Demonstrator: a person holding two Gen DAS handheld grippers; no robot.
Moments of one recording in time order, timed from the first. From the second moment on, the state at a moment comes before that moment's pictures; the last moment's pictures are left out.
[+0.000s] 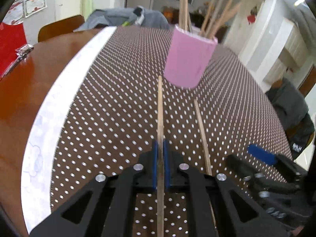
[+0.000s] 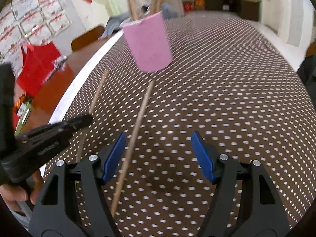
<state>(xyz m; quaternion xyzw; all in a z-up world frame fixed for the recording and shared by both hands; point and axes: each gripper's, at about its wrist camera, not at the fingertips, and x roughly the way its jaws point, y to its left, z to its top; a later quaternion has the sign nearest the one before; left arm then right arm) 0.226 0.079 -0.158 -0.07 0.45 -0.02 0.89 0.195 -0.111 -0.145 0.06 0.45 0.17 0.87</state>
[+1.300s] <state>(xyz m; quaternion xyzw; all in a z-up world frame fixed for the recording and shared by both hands) 0.209 0.089 -0.127 -0.05 0.41 -0.01 0.91 0.223 -0.103 -0.140 0.02 0.53 0.21 0.82</state>
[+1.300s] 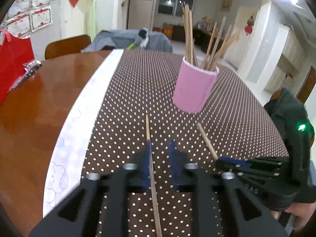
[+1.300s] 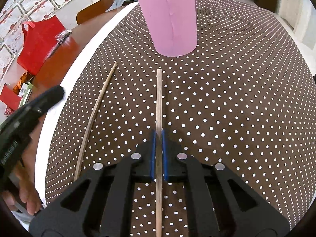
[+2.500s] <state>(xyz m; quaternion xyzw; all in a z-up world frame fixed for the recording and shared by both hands) 0.223 0.073 -0.104 -0.03 0.36 -0.05 0.93 0.208 -0.132 -0.104 0.08 0.44 0.24 0.86</state>
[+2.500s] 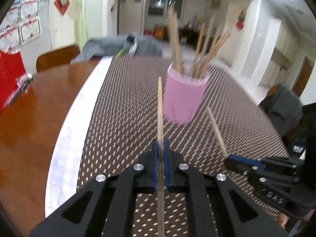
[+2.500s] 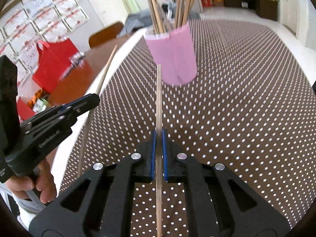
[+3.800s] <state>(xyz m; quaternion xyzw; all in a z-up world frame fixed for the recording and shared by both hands) 0.288 0.042 -0.001 -0.12 -0.05 -0.10 0.99 0.256 -0.152 0.034 0.13 0.10 0.21 0.96</state>
